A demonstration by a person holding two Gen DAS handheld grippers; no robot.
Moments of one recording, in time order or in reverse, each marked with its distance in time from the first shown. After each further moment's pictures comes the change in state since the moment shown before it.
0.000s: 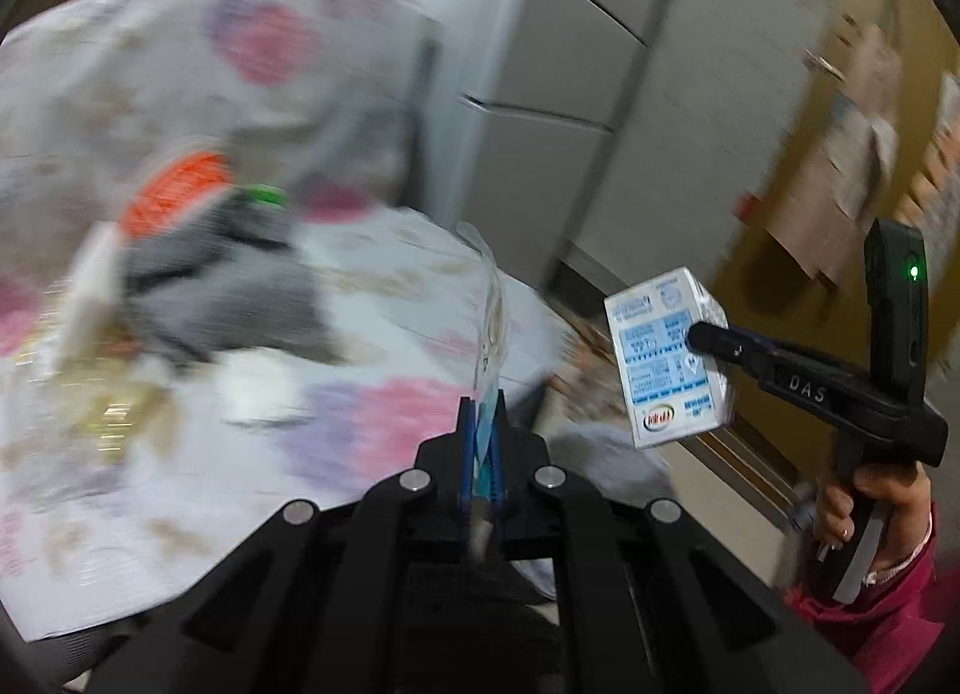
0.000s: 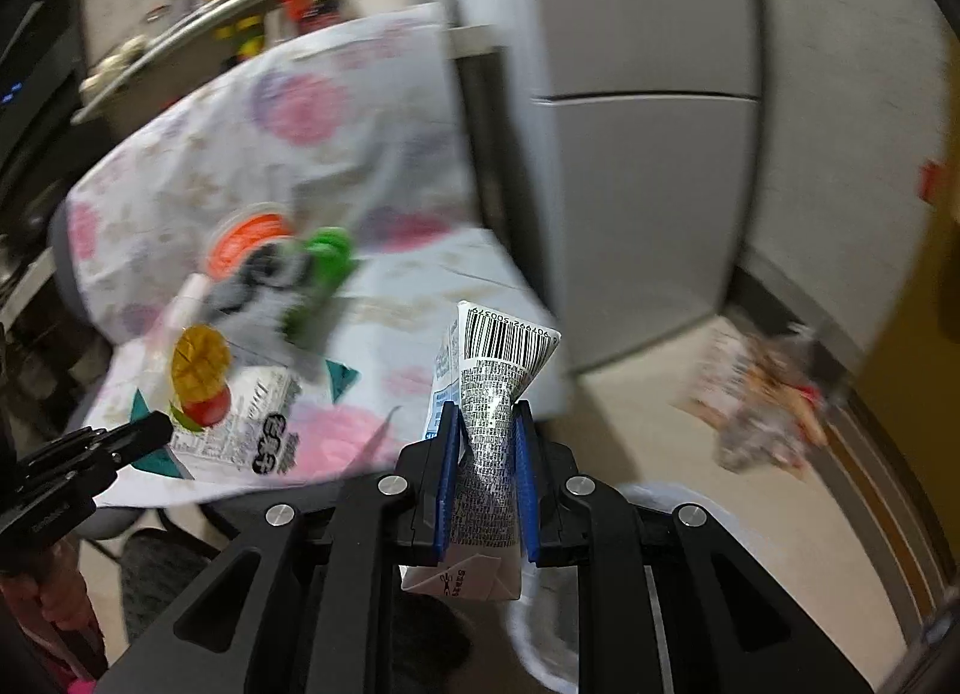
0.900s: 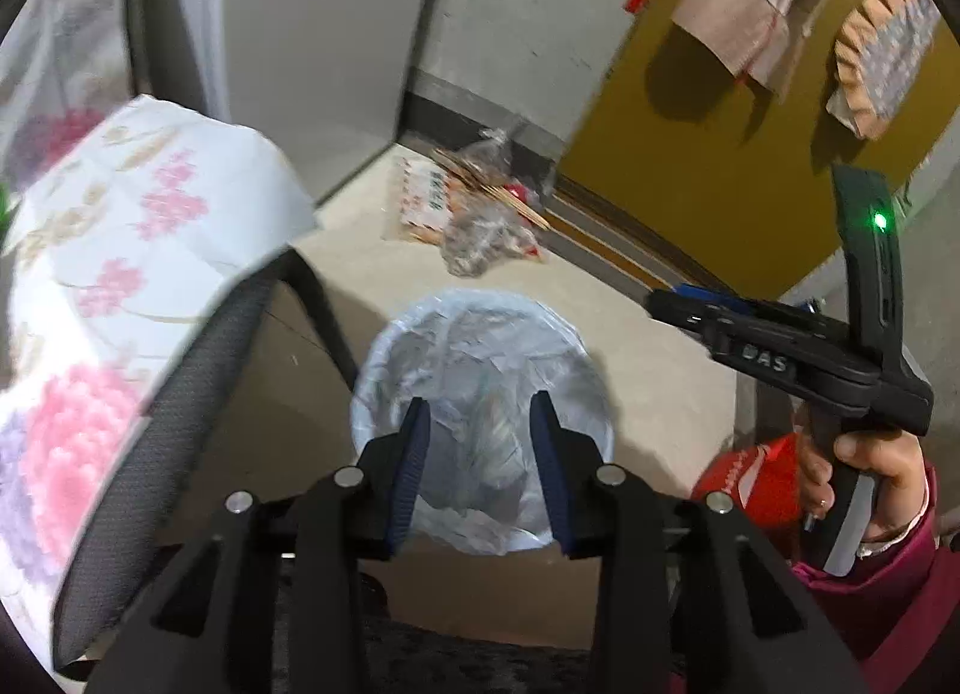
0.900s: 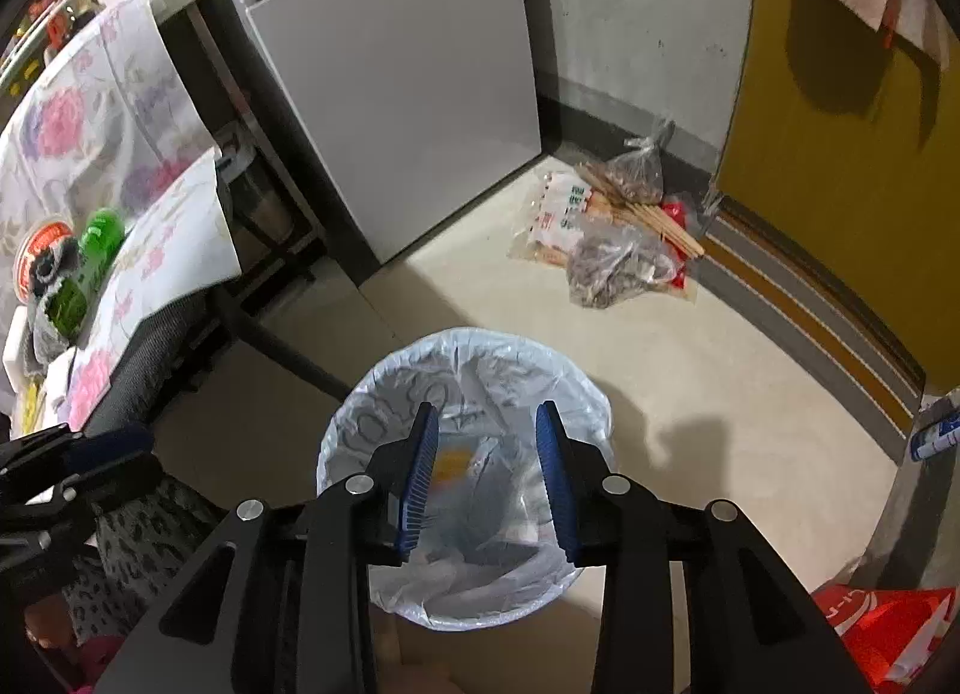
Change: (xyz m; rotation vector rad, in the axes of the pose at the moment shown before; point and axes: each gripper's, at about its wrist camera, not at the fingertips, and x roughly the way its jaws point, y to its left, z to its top) left arm 0.139 -0.105 -0.012 0.205 0.360 -0.176; right arm 0.040 -0.139 -0.073 0.285 0.210 -0.199
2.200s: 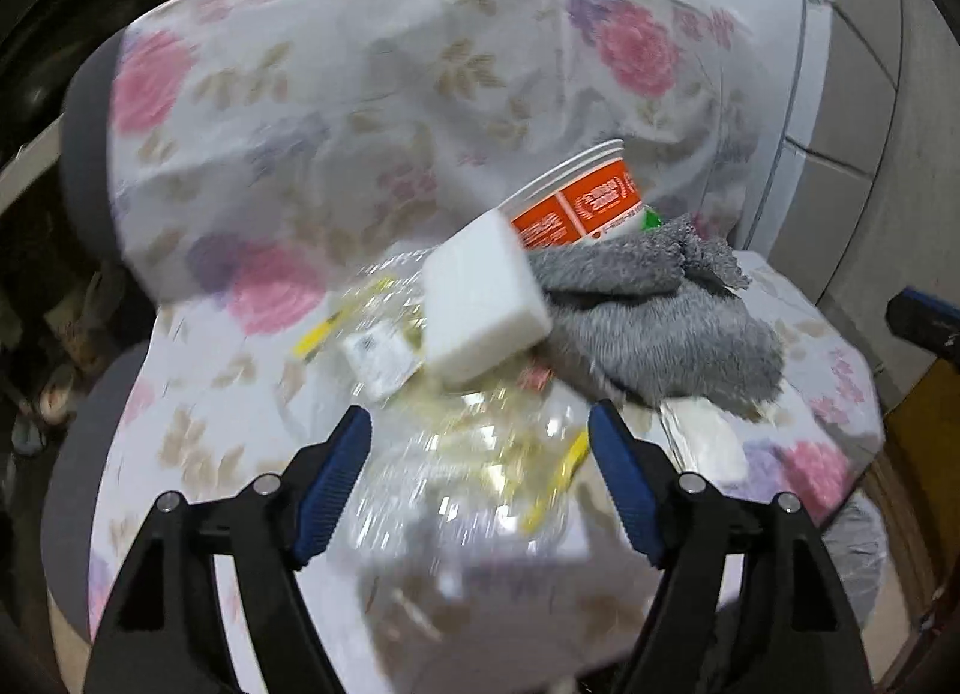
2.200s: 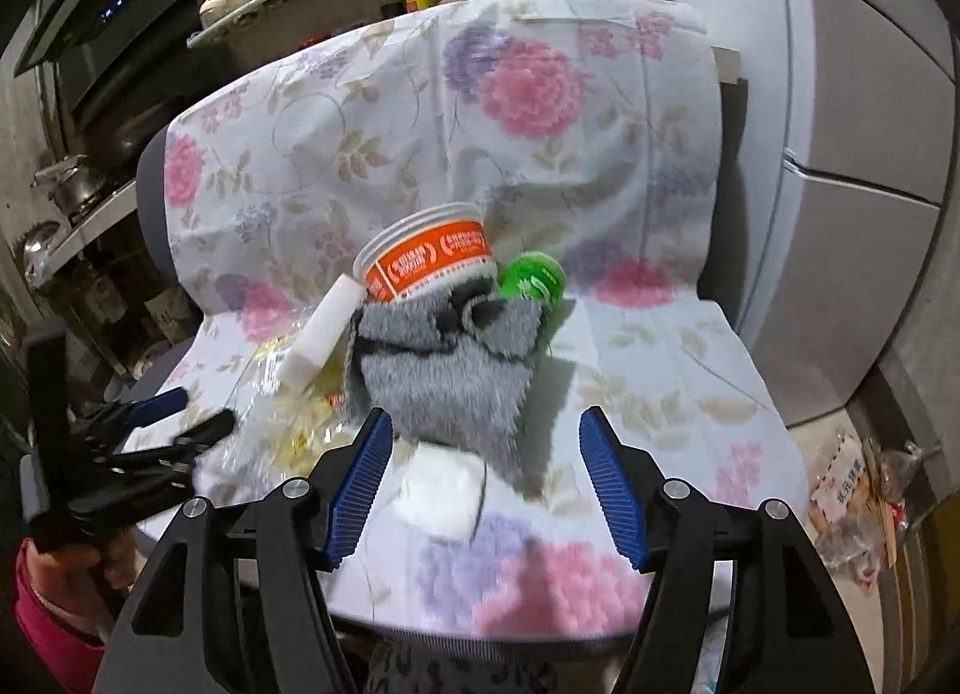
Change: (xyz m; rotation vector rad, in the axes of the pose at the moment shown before) left arm -0.218 0.254 -0.098 -0.478 -0.319 0.737; right arm -0.047 0.366 0.048 -0.575 -0.162 0.486
